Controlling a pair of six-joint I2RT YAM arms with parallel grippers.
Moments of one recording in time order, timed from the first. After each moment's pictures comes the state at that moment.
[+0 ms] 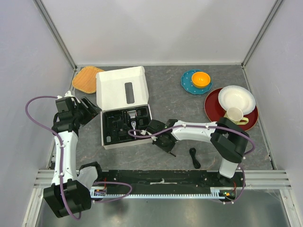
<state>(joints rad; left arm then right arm) 0.27 0.95 0.83 -0.59 0.29 -0.47 1.04 1.78 1.10 -0.73 0.01 0.06</state>
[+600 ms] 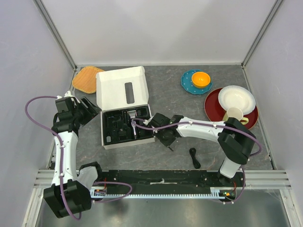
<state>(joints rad) 0.27 0.95 0.83 -0.59 0.29 -0.47 0.99 1.73 1.10 -0.66 0.05 0.16</state>
